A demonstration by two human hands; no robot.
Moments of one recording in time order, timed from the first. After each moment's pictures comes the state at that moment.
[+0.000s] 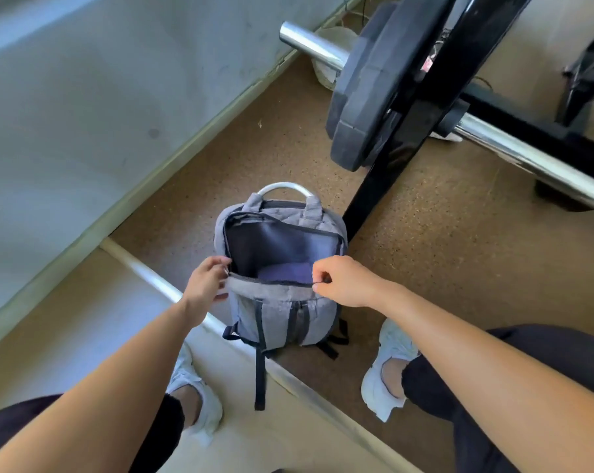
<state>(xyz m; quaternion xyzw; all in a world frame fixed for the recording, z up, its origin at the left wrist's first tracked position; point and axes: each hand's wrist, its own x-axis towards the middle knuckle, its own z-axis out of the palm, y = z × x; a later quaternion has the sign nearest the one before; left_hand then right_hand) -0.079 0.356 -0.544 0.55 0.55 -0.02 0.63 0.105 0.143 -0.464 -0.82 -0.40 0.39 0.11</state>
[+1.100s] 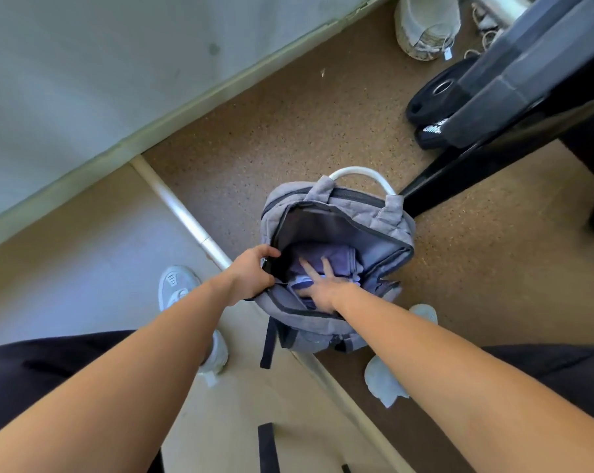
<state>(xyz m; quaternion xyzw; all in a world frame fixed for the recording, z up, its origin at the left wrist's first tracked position) -0.128 0.329 -0.575 0.68 0.44 -0.13 0.57 0.022 0.202 -0.606 -0.65 -0.51 0.46 -0.33</state>
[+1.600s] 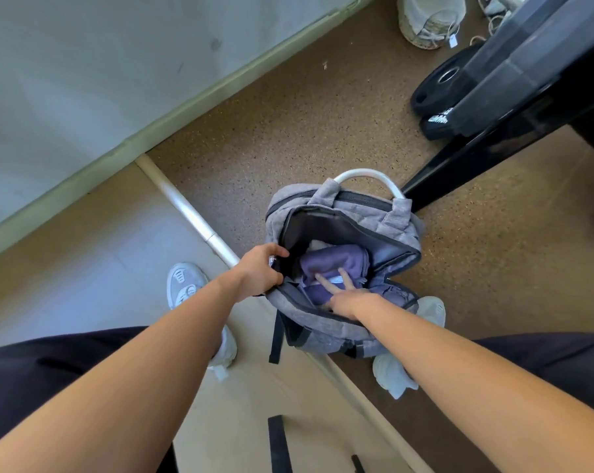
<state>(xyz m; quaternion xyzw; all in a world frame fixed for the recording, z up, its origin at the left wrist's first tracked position) -0.127 0.329 -0.569 0.69 0.43 -0.17 0.56 0.023 0.165 -0.603 -0.70 -0.40 0.52 -0.27</state>
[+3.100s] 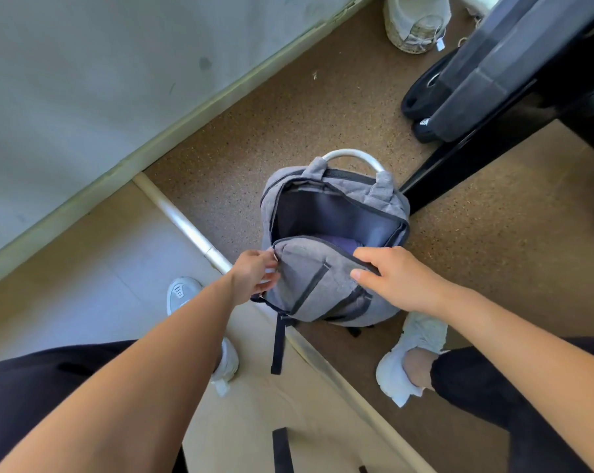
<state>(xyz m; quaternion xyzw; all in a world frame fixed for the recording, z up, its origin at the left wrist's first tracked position) -0.104 0.336 -0.588 0.40 0.57 -0.08 0.71 0.076 0.148 -0.460 -0.78 -0.49 0.37 0.10</state>
